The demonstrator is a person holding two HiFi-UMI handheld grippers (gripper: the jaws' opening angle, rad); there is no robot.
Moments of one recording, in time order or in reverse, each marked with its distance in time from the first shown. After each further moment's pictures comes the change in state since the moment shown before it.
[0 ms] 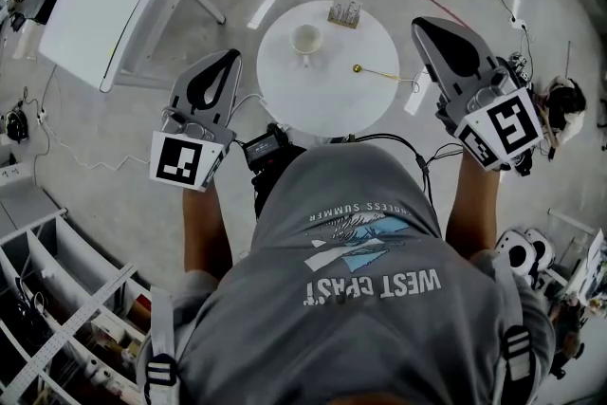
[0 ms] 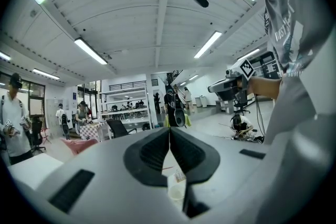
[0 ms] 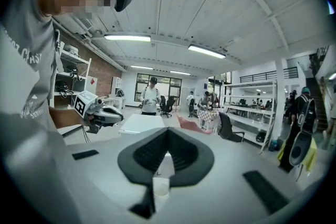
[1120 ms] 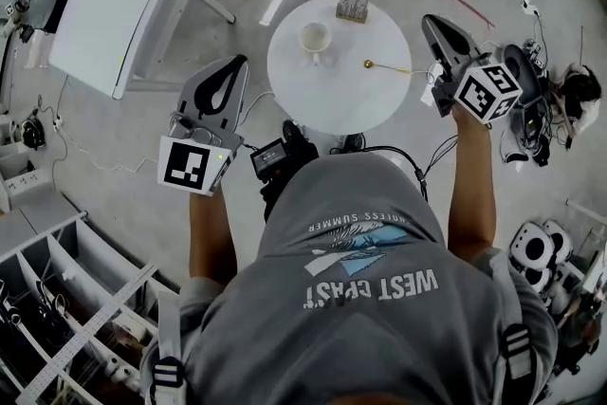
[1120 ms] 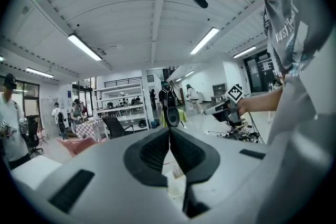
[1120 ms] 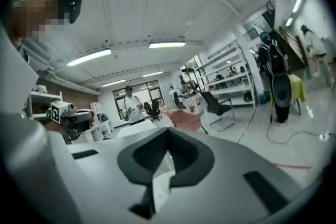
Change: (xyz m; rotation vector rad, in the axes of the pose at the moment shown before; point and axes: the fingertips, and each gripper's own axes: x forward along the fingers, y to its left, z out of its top) left arm 0.000 0.000 -0.004 0.010 0.048 -0.049; right arm 0.011 -0.071 -0.138 0.473 -0.019 -0.142
